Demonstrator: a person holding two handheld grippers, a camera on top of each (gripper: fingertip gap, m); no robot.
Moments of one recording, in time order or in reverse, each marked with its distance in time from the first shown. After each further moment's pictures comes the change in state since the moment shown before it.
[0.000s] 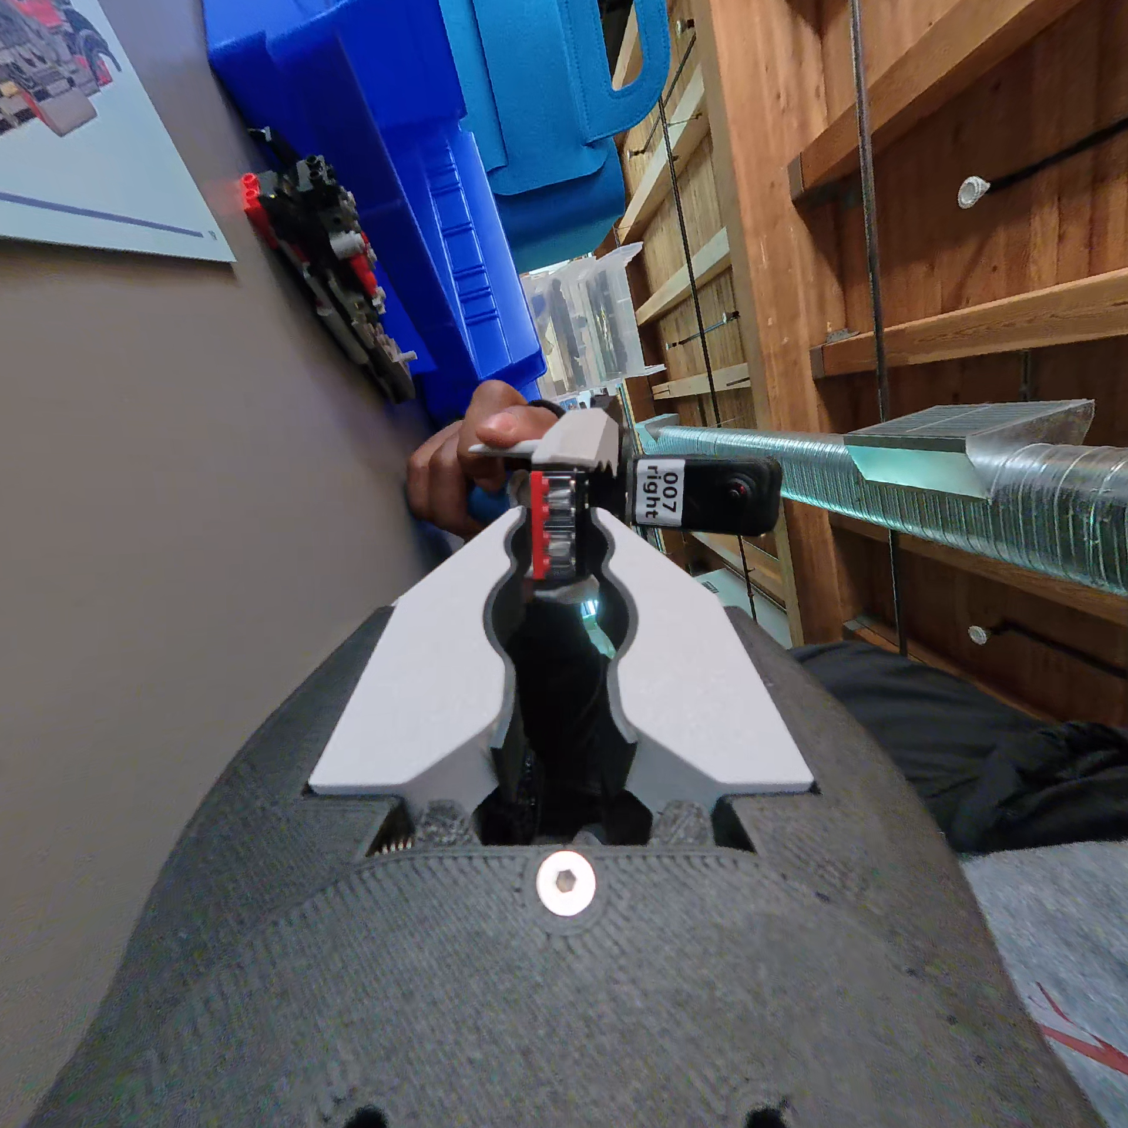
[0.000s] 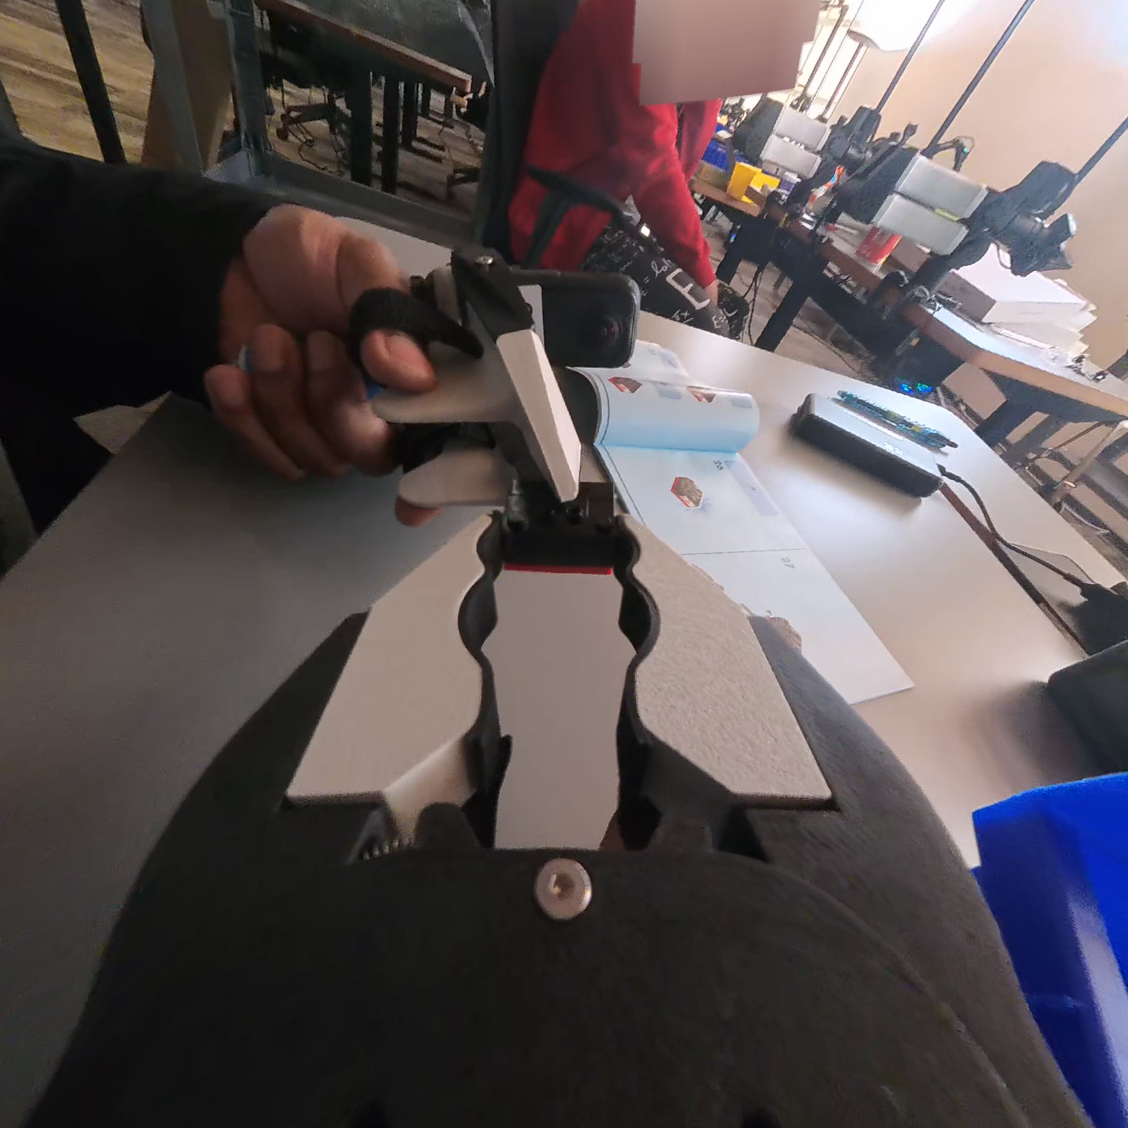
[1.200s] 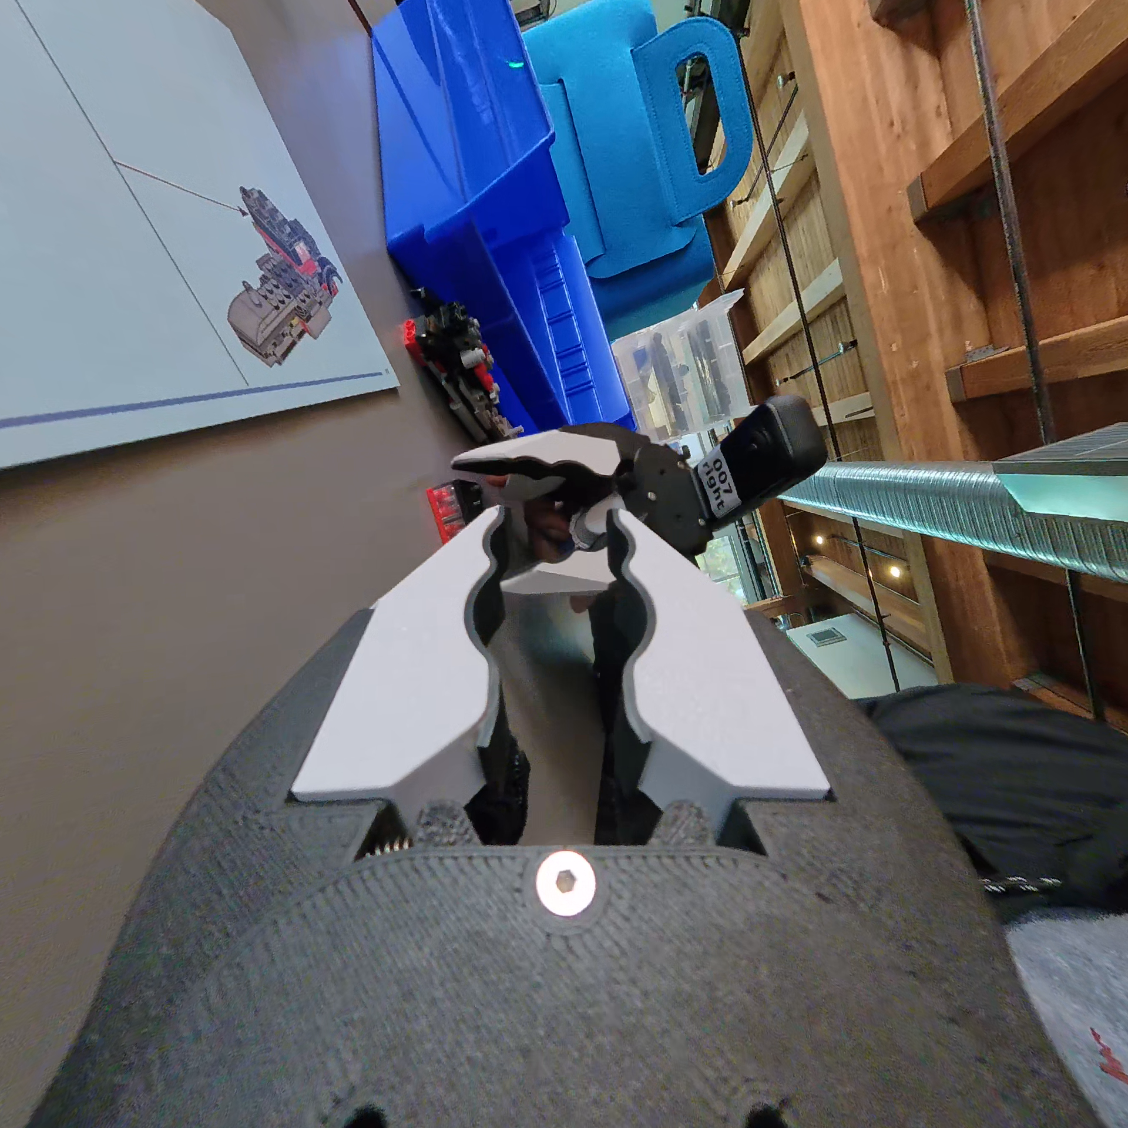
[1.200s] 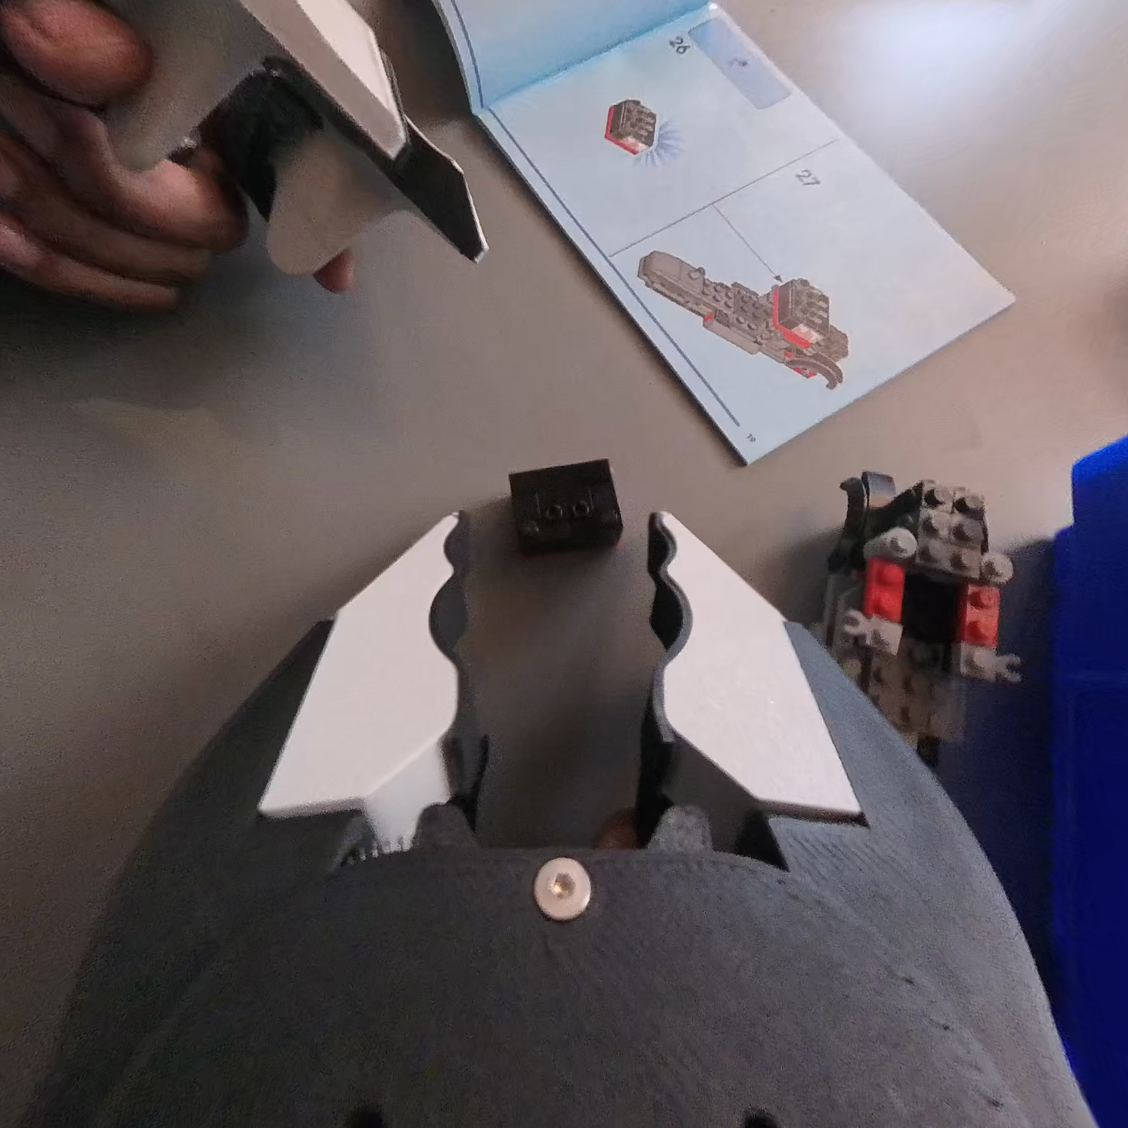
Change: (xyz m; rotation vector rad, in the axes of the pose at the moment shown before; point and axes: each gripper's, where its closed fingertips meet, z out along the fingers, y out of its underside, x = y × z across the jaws) left arm -0.019 -0.032 -0.028 0.088 -0.187 0.121; right arm 0.017 0.082 -0.020 -0.491 0.062 0.396
